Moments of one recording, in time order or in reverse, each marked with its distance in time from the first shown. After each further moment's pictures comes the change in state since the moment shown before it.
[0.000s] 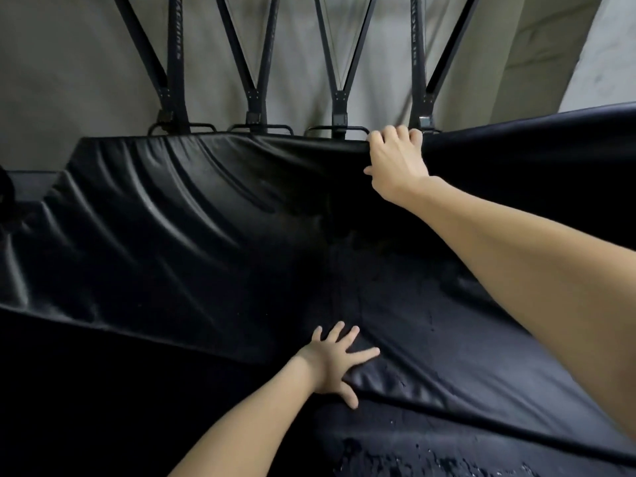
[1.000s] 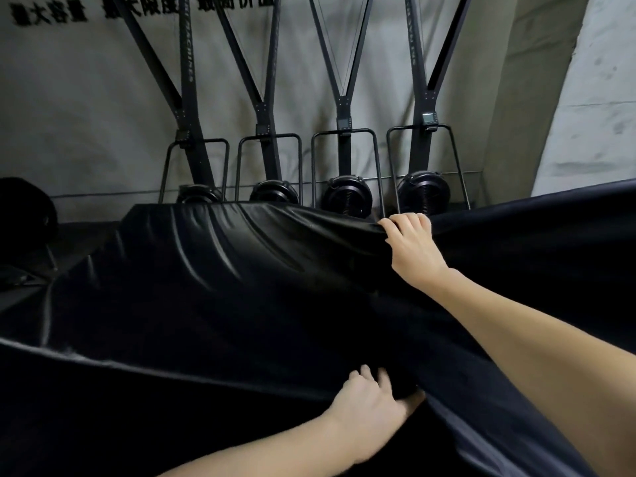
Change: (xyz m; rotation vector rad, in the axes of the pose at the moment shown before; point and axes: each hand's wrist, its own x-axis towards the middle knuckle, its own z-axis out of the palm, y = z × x) left_hand -0.120 0.144 -0.037 0.278 0.117 0.083; right_hand -0.164 0.010 0.046 0.189 0.132 -0.098
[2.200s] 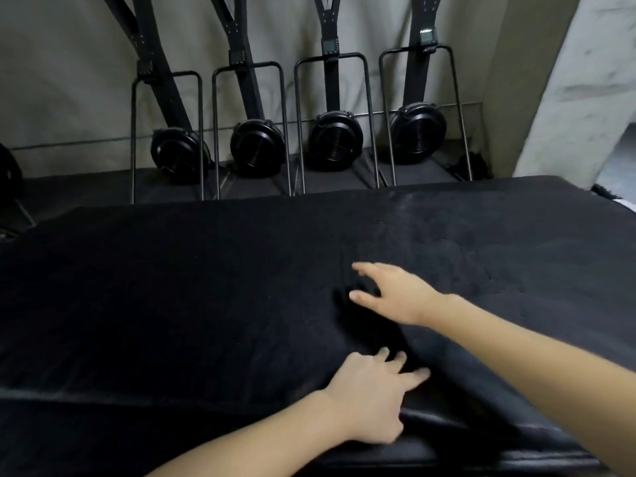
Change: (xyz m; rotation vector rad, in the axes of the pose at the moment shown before) left_hand 0.023 0.100 0.057 -0.408 0.055 0.214; right_hand -0.143 -0.043 -0.001 0.514 -0.789 0.209
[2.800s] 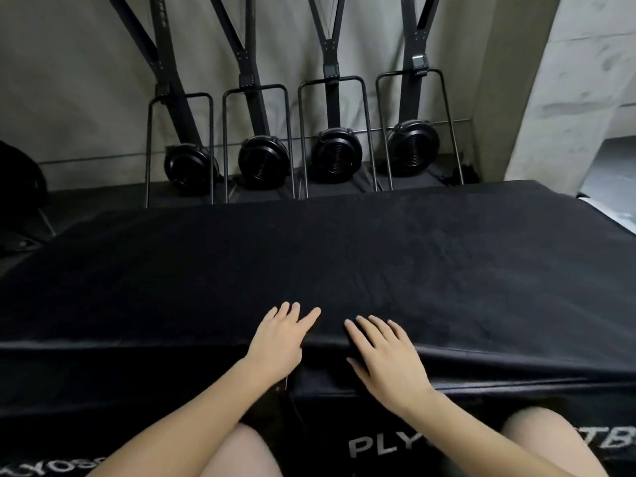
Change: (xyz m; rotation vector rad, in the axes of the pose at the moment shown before) left_hand -0.153 -0.076 -0.018 0.278 0.106 -0.638; right_hand -0.156 -0.077 0.111 -0.351 0.363 -0.128
